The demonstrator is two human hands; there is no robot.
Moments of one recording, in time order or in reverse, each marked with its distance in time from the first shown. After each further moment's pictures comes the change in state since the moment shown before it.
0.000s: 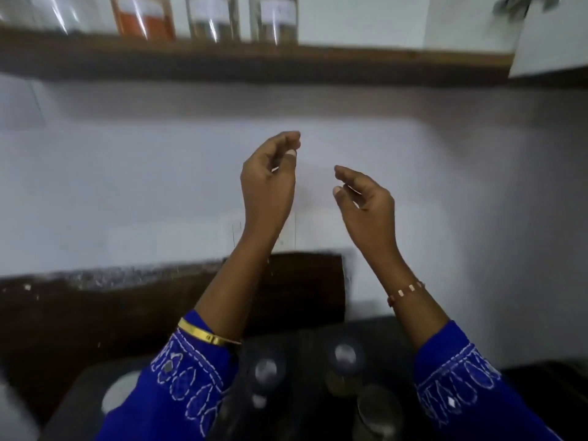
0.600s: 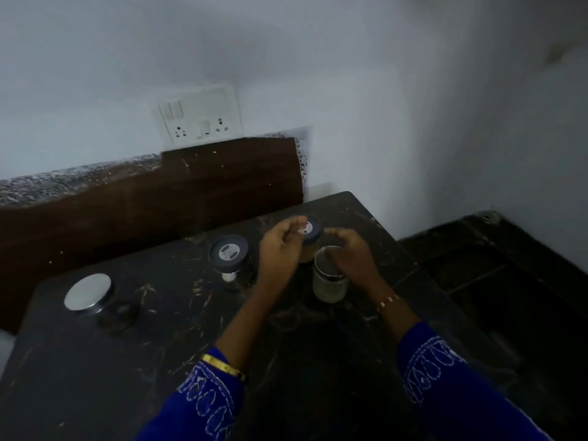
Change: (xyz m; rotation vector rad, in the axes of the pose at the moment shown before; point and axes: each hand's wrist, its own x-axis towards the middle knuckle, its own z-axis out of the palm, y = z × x) left_hand -0.235 -0.128 0.003 0.158 -0.487 -0.583; right_hand -0.219 0.135 -0.065 -0.373 -0.290 0.755
